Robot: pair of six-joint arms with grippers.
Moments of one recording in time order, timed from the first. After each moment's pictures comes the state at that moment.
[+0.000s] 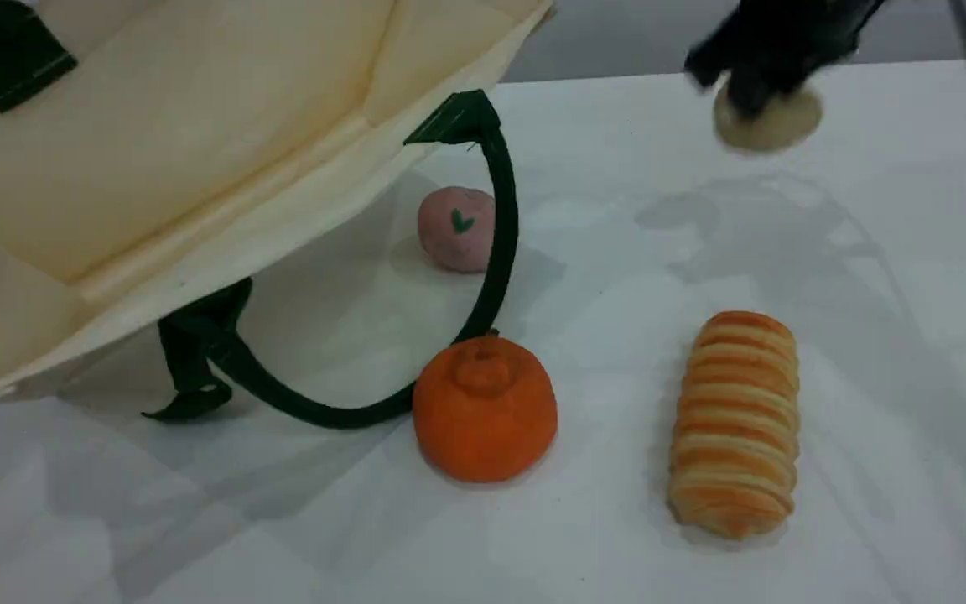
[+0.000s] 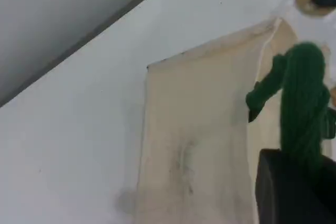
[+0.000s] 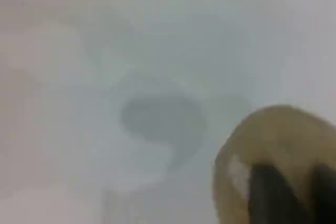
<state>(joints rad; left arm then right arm) -0.07 1.57 -1.76 -0.45 1.22 0.67 0.32 2.05 -1.37 -0.21 0.49 -0.01</state>
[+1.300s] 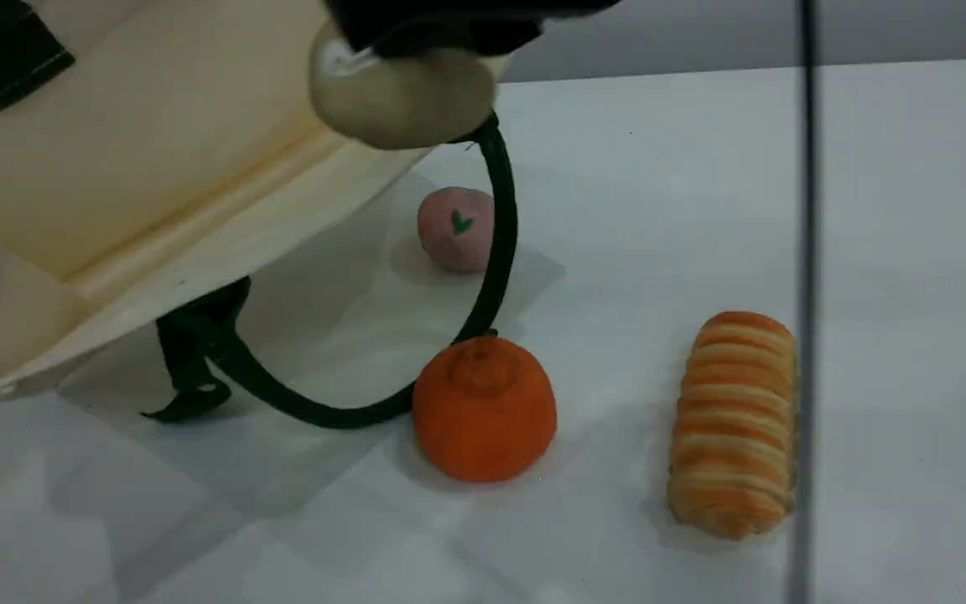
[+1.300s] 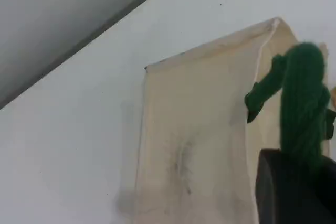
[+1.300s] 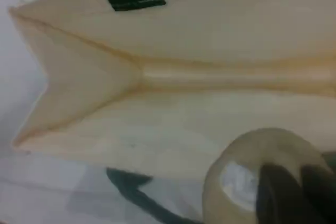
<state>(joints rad) -0.07 1.56 -1.76 -0.45 1.22 0.67 0.88 1.53 -0.86 -0.04 -0.03 0.04</state>
